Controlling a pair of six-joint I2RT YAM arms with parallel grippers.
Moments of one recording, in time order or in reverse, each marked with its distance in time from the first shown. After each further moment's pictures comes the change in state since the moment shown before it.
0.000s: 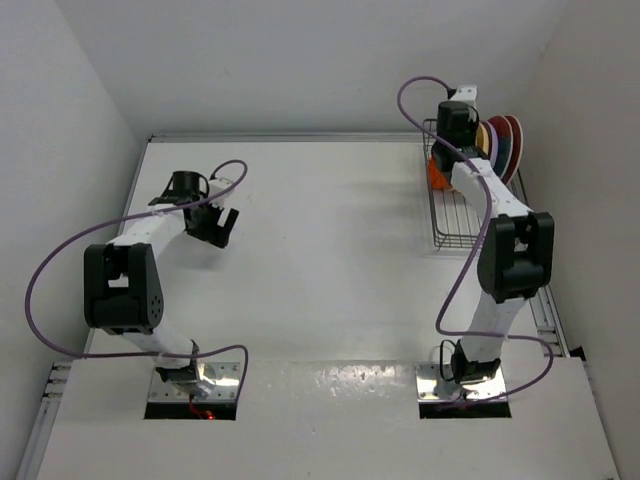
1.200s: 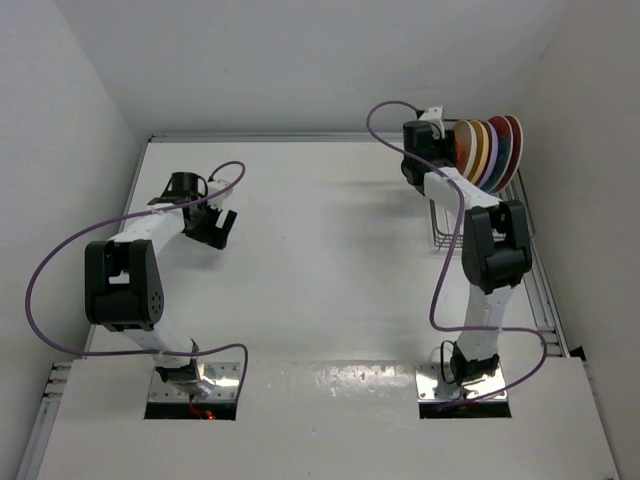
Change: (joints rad) left arm 0.016 0.025 0.003 -0.008 -0.008 0.001; right arm 0.121 0.134 -0.063 0.079 0.179 0.001
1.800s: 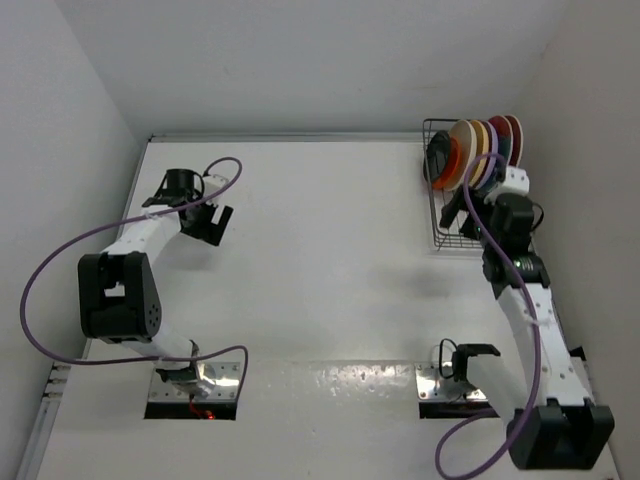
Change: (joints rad) left arm 0.000 -0.066 0.000 -0.011 -0.051 0.002; right arm -0.238 -1.020 -0.613 -0.228 -0.778 0.314
